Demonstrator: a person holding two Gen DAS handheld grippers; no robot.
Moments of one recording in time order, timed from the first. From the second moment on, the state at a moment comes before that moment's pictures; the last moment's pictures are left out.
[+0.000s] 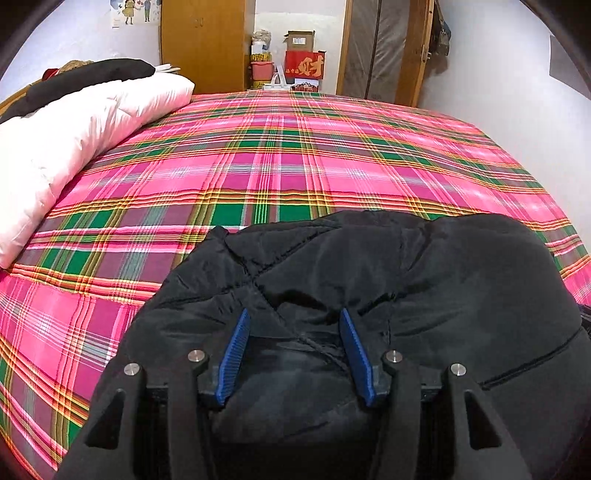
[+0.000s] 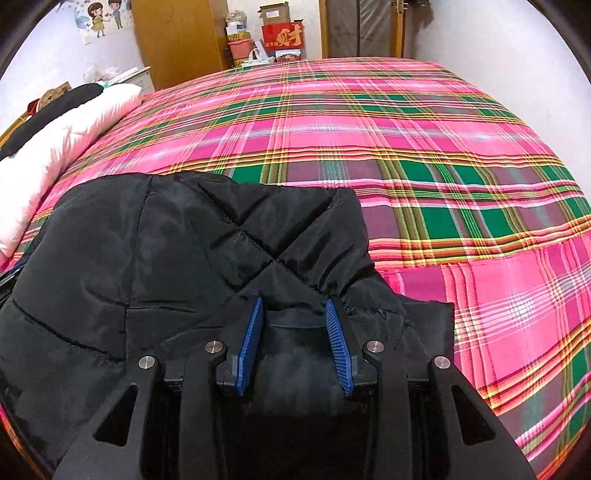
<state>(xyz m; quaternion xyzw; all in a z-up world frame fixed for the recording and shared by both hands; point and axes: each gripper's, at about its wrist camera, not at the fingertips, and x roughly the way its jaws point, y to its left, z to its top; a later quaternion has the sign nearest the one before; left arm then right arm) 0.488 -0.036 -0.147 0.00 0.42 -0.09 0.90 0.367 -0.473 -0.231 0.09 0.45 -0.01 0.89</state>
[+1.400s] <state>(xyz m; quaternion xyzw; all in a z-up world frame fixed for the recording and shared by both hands) 0.500 -0.145 -0.132 0.02 0.43 -0.14 0.89 0.403 -0.407 -0.219 0.10 0.44 0.06 0.89</state>
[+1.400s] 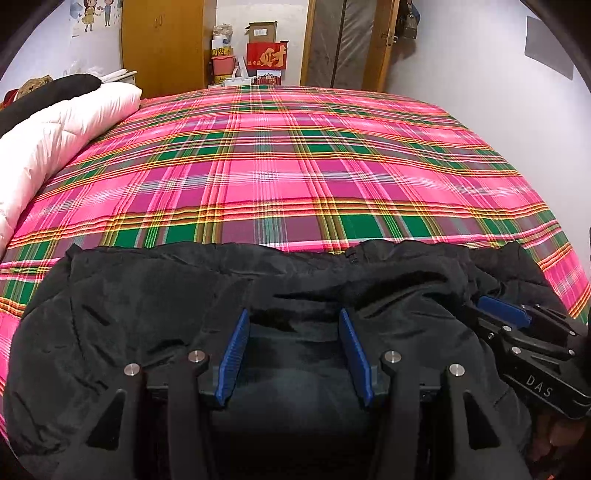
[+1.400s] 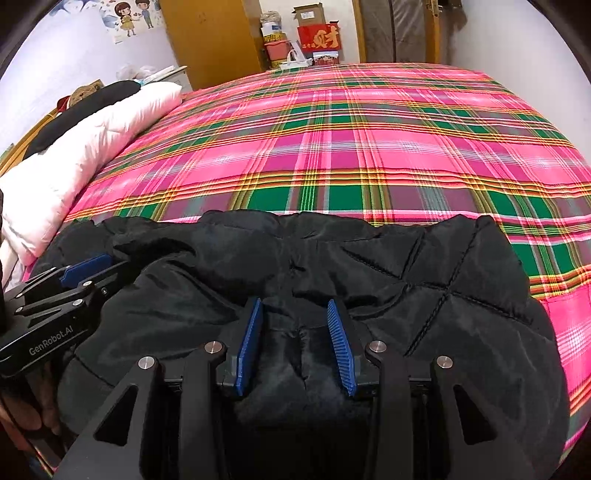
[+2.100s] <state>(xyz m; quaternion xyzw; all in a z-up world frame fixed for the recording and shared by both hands) 0.505 -0.146 -0.148 0.01 0.42 -0.14 0.90 0.403 -0.409 -0.231 0.11 0.41 0.06 0.90</state>
